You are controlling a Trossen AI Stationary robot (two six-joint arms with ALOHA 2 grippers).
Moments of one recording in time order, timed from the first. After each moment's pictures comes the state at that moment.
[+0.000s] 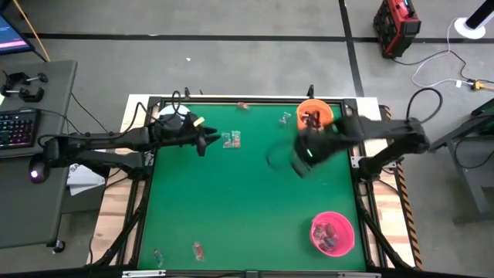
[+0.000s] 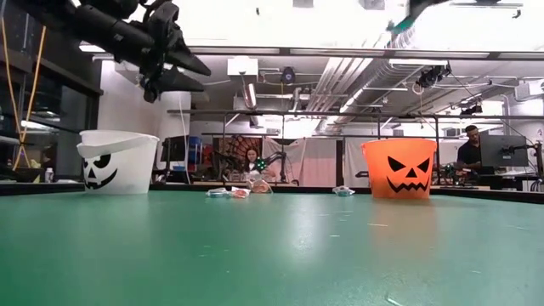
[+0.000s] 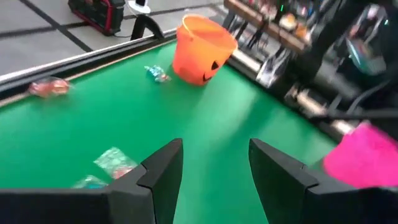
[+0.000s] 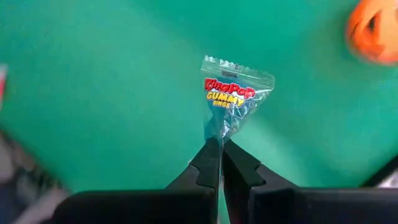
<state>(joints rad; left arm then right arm) 0.28 0.94 0.53 0.07 -0.03 -0.46 0.16 1.47 1.69 -1.50 0.10 0.98</state>
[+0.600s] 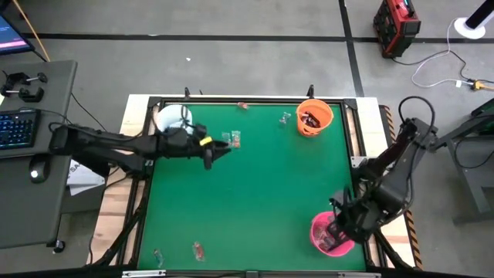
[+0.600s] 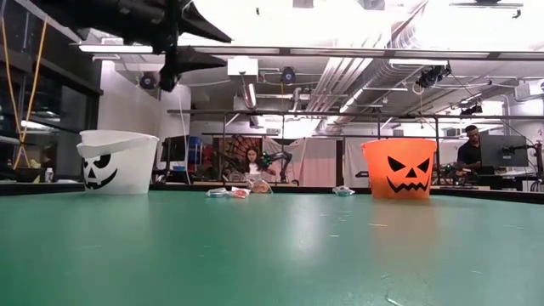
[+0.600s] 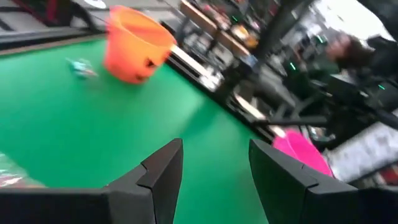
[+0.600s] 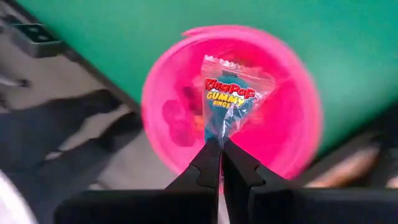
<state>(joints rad) 0.04 1.08 0.57 0.28 -0.12 -0.62 0.89 1.35 1.28 -1.18 0.01 1.80</state>
